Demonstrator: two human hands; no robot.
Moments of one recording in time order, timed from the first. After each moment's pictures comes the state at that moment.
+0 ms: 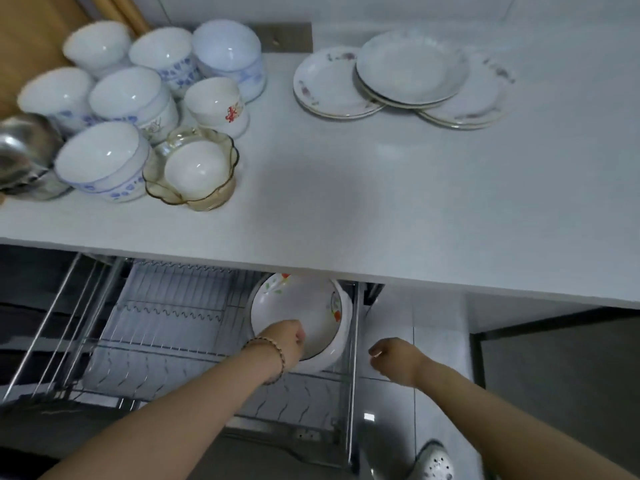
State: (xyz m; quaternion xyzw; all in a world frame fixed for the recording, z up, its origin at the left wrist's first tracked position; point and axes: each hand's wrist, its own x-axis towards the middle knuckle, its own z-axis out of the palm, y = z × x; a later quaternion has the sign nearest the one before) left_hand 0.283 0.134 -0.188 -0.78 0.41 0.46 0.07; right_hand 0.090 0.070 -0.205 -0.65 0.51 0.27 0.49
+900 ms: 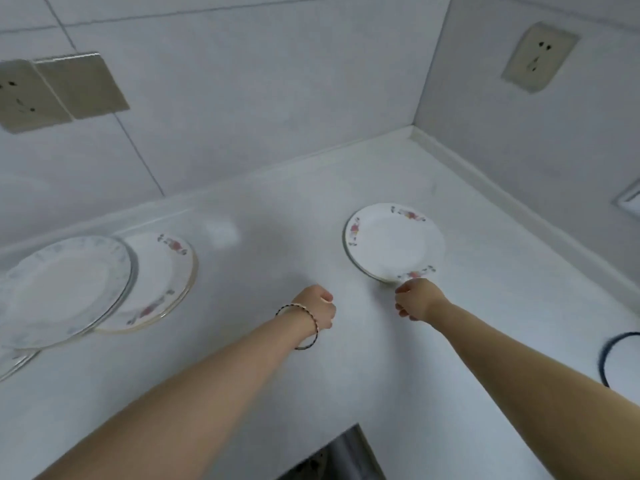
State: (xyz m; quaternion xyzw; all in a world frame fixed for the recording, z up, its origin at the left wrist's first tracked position) left_hand -0.161 -0.270 -0.070 -0.64 0.51 0.57 -0.07; right_hand -0.343 -0.245 -0.058 -0.38 0.81 -0.12 0.43
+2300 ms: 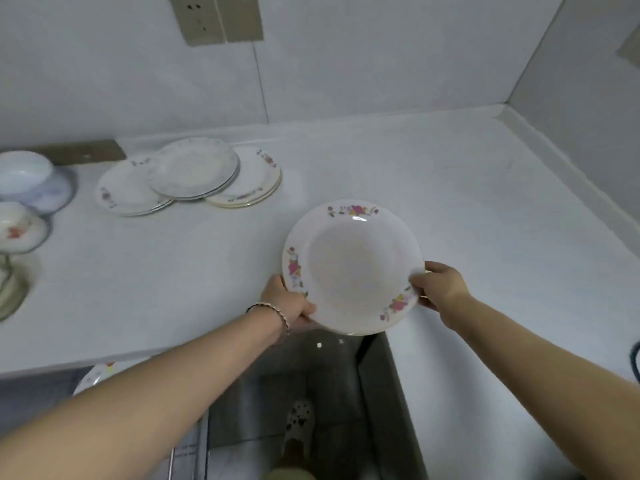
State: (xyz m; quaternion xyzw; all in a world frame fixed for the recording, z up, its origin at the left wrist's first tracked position) left_hand -0.077 -0.059 -0.033 -0.73 0.27 0.53 -0.33; right_hand -0.286 -0.102 -0.031 -0.34 0.73 -0.28 0.53
